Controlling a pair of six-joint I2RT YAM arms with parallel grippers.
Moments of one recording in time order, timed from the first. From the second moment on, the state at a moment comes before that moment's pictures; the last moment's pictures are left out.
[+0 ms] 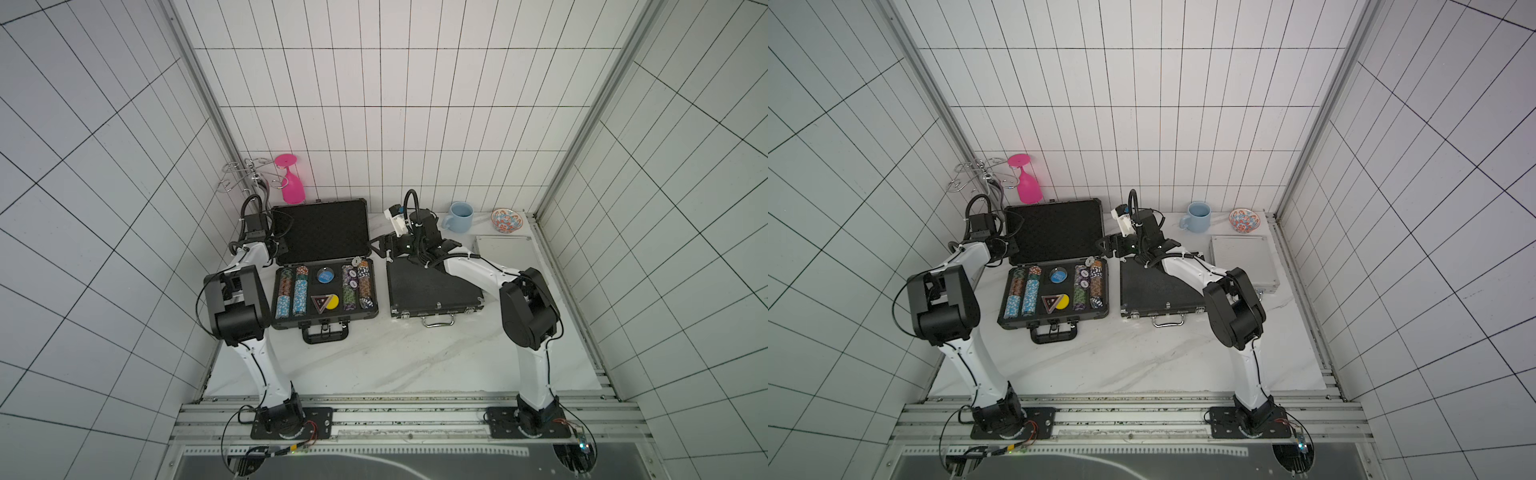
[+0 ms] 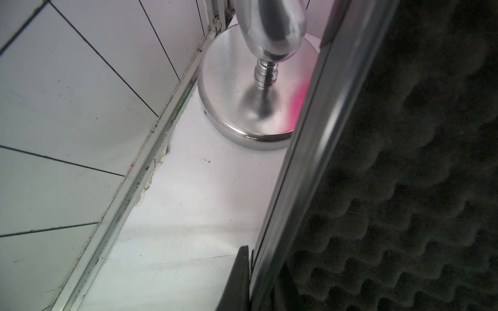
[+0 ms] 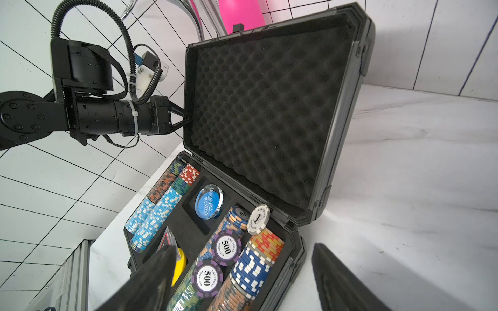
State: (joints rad) left arm 0.28 2.00 1.47 -0.31 0.04 -0.15; right arm 0.60 2.05 1.61 0.03 -0.44 0.31
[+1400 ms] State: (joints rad) left arm 0.25 1.52 0.85 0.05 -0.12 -0.29; right arm 0.47 2.10 1.65 0.03 -0.42 0.40
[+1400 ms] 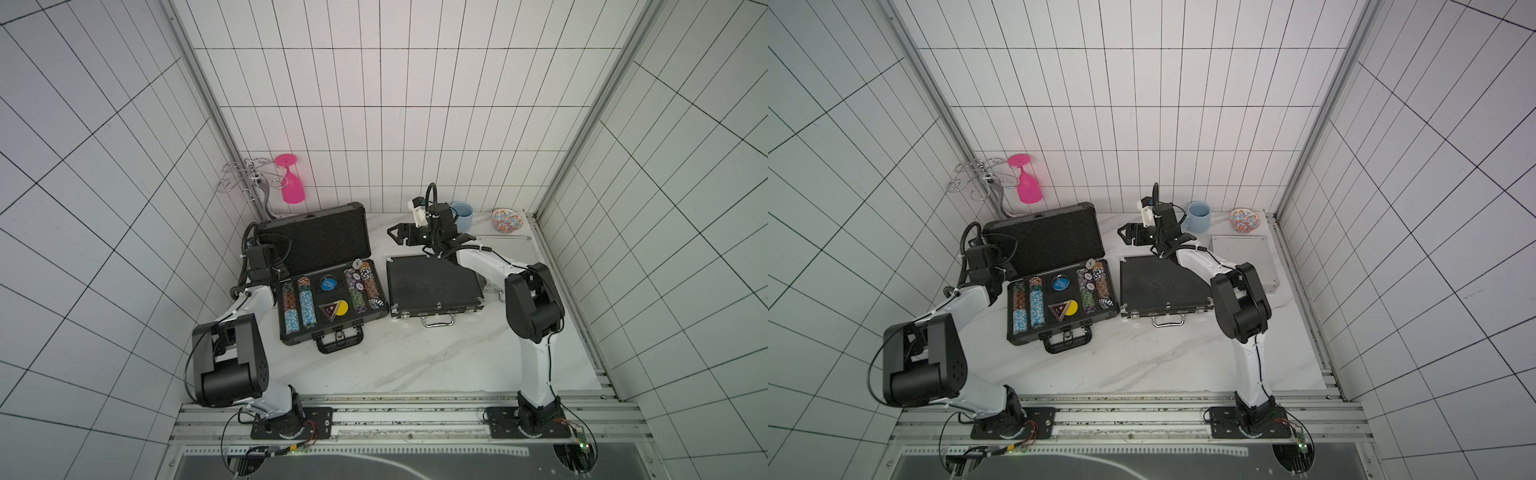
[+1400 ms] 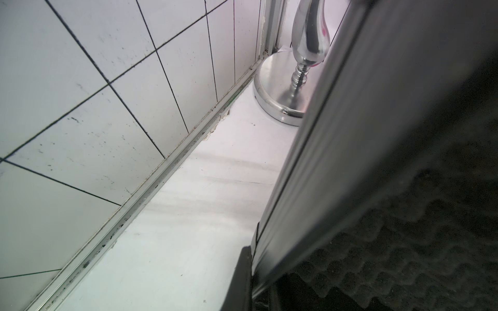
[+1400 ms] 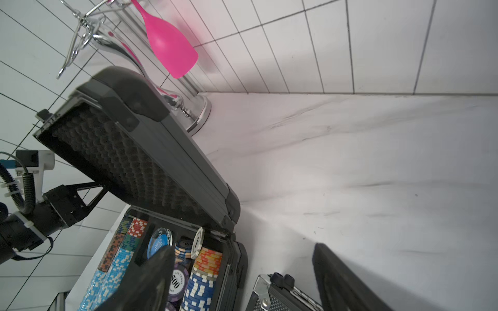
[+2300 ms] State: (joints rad) left arm 0.24 1.52 0.85 0.05 -0.13 -0.30; right arm 0.62 2.30 1.74 0.28 -0.32 0.36
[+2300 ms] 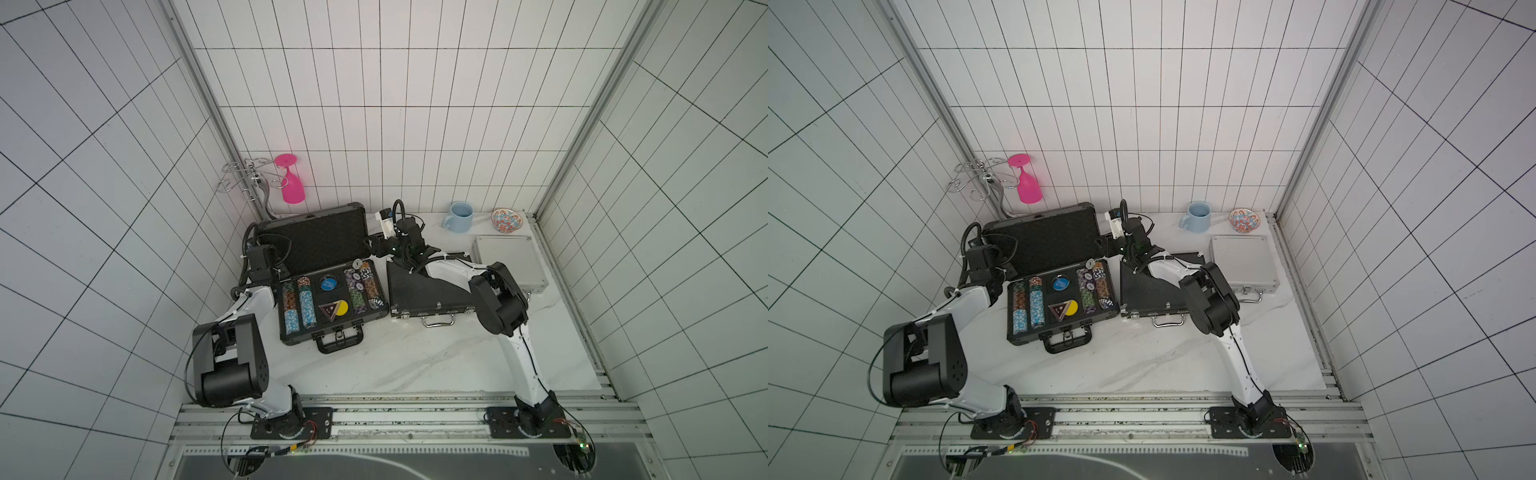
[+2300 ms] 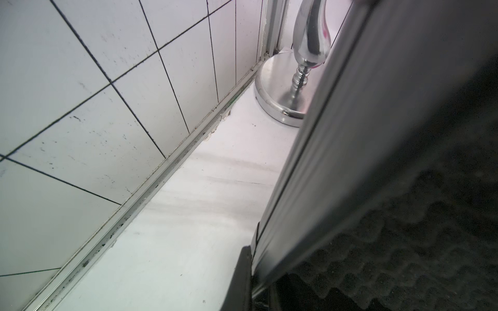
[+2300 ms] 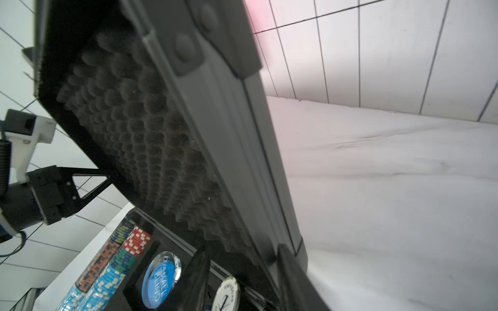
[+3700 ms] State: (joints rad) left arm 0.24 1.55 0.90 0.00 -0.14 -0.31; right arm 0.66 2.36 1.81 0.40 -0.18 0.29
